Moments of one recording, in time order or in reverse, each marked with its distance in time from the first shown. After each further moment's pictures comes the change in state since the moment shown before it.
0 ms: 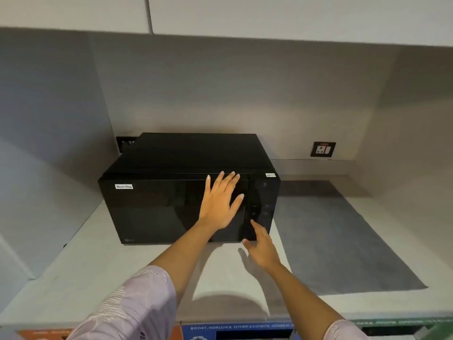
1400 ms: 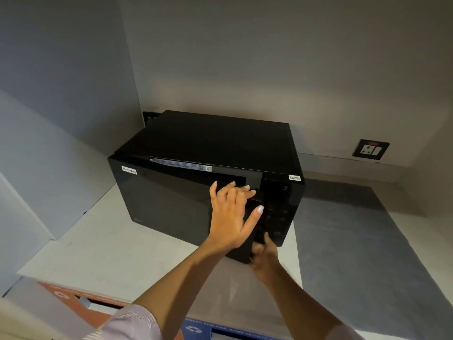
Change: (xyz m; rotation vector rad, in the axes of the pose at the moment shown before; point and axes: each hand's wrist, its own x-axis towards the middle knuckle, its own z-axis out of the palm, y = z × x) left_hand -0.025 0.030 0.017 -0.112 0.331 -0.137; right_hand 0.045 0.014 0.026 1.216 -0.213 0.741
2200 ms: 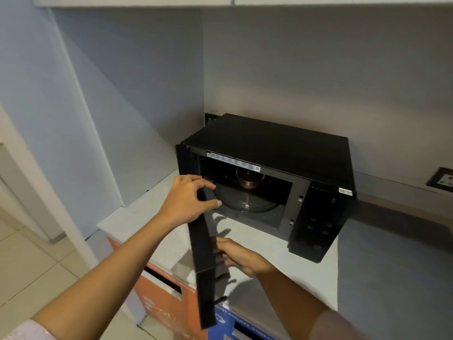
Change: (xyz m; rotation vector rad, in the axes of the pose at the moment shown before) left_hand -0.018 -0.054 -0.179 0.142 -0.316 -0.622; right_hand -0.053 0.060 0.110 -1.238 -0.780 0.060
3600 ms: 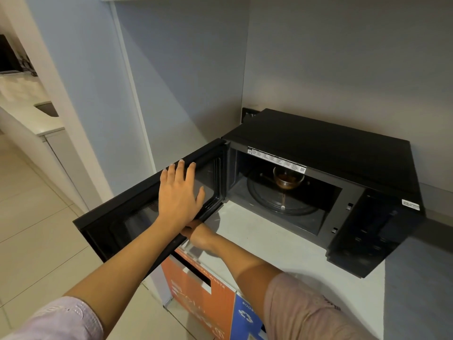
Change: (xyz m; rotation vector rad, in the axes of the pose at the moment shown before) left_hand -0.006 -0.102 -0.015 0.618 0.427 -0.077; right_hand 0.119 -0.069 0.126 -0.253 0.014 -0.217
